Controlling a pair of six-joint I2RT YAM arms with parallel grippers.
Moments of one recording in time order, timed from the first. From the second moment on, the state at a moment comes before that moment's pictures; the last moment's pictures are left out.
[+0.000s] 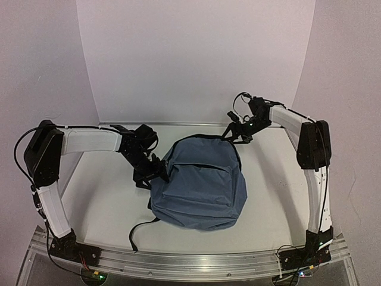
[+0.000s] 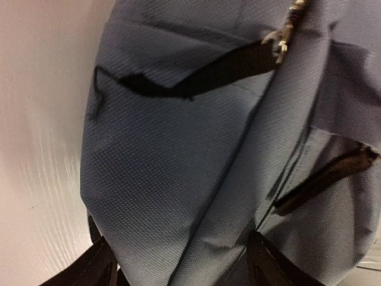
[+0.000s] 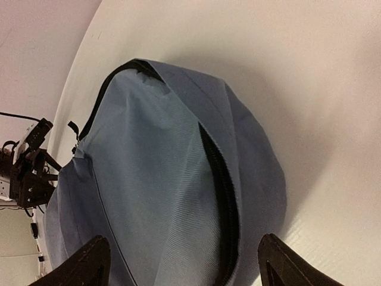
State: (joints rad) left arm -0.68 1.83 1.31 -0.73 0.37 -0.86; right arm 0.26 2.34 2.10 -0.92 -0.77 -0.06
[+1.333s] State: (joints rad) left arm -0.42 1.70 1.48 -0.84 0.27 -0.82; right arm 0.33 2.12 2.08 -1.19 -0.64 -0.44
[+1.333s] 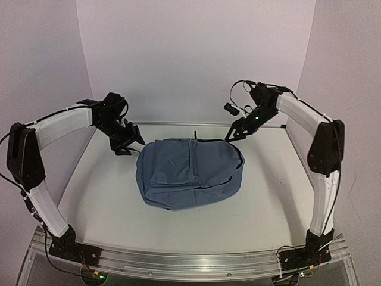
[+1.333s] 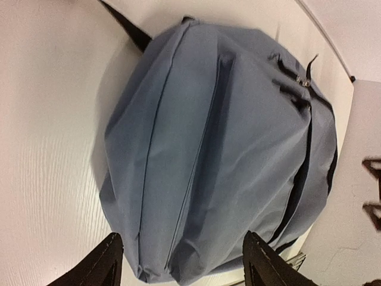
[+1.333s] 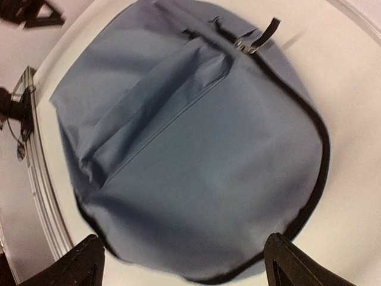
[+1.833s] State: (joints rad) left arm -0.63 1.65 1.15 -0.69 0.24 -1.05; right arm 0.33 2.41 2.16 -1.03 -0.64 -0.26
